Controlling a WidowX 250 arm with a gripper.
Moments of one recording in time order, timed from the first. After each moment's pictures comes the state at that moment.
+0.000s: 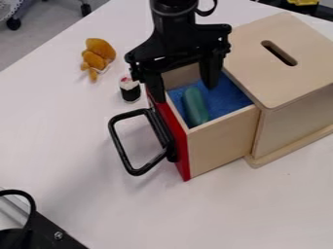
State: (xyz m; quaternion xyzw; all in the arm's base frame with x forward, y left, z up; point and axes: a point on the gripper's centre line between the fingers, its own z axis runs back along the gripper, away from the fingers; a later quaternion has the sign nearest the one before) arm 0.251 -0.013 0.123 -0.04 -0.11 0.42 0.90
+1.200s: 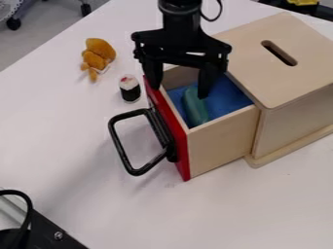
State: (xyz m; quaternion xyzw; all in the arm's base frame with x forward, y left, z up) arm 0.272 -0.003 0.104 0.02 -0.08 0.15 0.99
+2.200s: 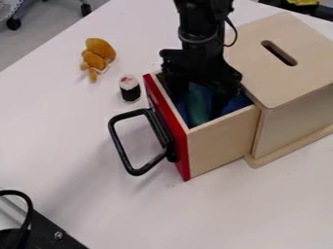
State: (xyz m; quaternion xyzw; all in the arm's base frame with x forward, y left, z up) arm 0.298 -0.018 0.068 -0.01 -0.10 0.00 0.99
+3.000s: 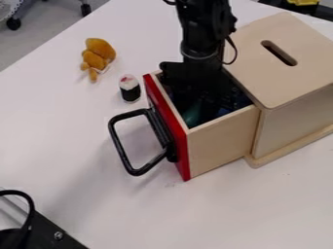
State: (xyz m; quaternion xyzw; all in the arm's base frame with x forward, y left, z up) arm 0.291 -0.015 0.049 0.02 -0.07 0.00 1.00
